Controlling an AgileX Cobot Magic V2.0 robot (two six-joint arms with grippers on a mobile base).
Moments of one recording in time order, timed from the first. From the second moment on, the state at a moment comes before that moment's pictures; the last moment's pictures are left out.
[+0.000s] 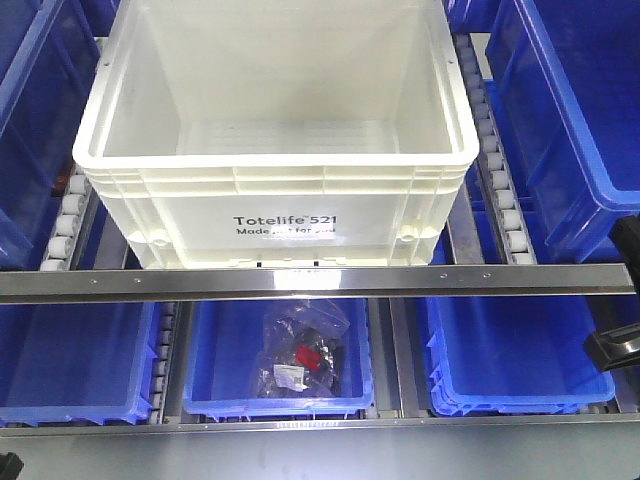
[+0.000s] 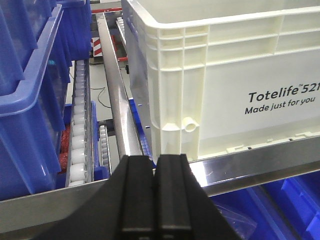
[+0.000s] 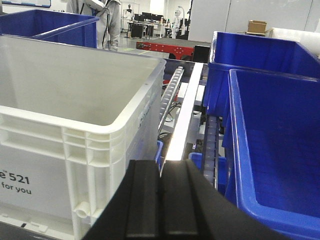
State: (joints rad) left arm -0.14 -0.01 0.02 -0.19 0.20 0.20; right arm 0.27 0.46 -0.21 0.24 -0.13 -0.38
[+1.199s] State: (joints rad) left arm -0.14 -0.01 0.02 -0.19 0.21 0.20; right arm 0.27 -0.01 0.03 0.10 0.01 -0.17
